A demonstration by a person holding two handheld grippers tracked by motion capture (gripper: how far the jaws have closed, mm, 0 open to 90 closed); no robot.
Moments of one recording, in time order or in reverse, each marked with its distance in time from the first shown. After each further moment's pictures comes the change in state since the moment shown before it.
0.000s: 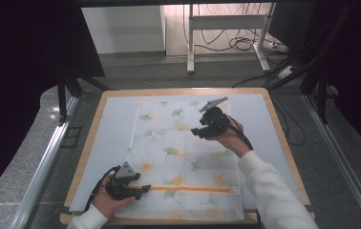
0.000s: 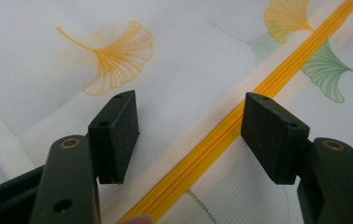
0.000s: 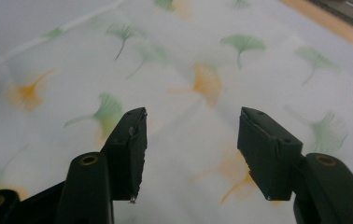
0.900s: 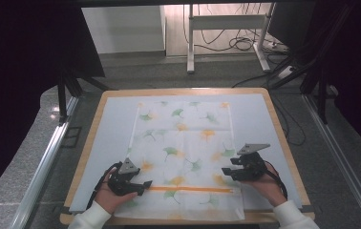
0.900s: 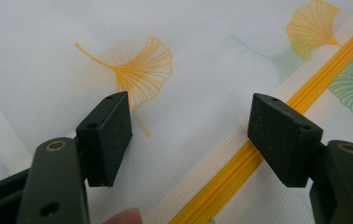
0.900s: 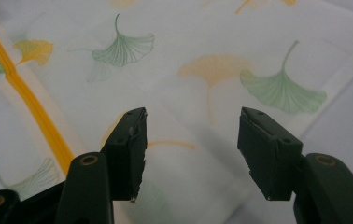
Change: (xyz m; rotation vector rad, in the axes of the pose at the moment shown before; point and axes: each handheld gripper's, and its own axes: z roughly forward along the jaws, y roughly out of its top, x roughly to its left) left arm 0.005 0.007 0.007 -0.007 0.040 0.006; right arm 0.020 -0.148 -0.054 -0.003 -0.009 0.159
